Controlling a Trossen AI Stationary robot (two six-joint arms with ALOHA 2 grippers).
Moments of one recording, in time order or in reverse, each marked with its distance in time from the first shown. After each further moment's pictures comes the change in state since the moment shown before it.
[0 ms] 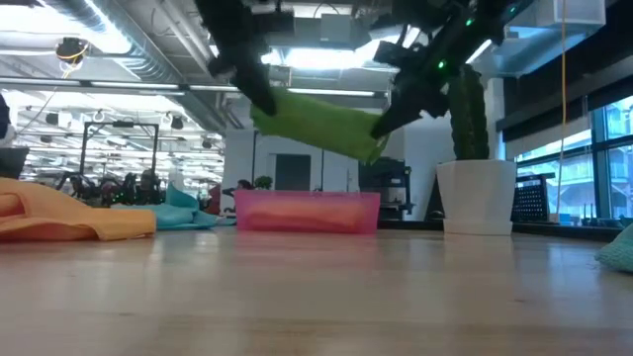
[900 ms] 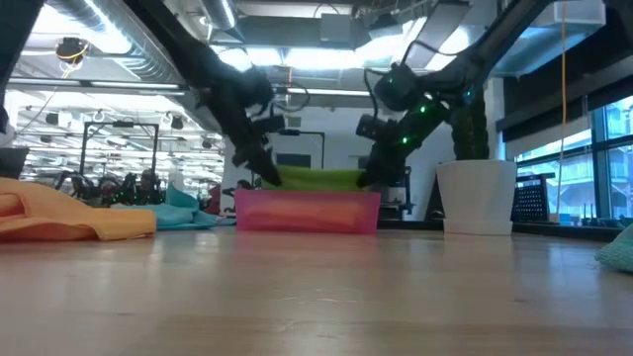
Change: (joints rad) left arm 0.682 0.236 -0.141 0.518 0.597 0.462; right arm -0.390 0.330 0.003 0.436 -0.120 -0.158
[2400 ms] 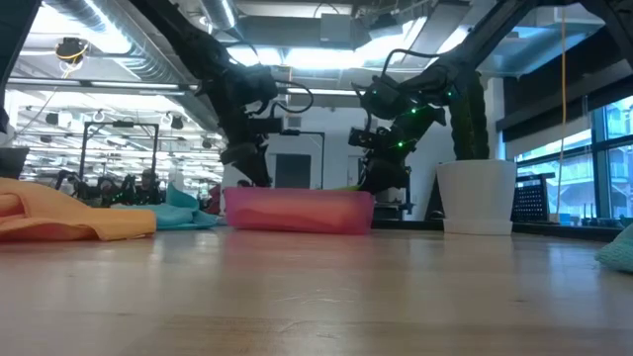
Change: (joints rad) left arm -0.040 -0.017 0.055 -0.173 -0.148 0.067; right arm 0.023 0.091 0.134 -0.254 -0.200 -0.099
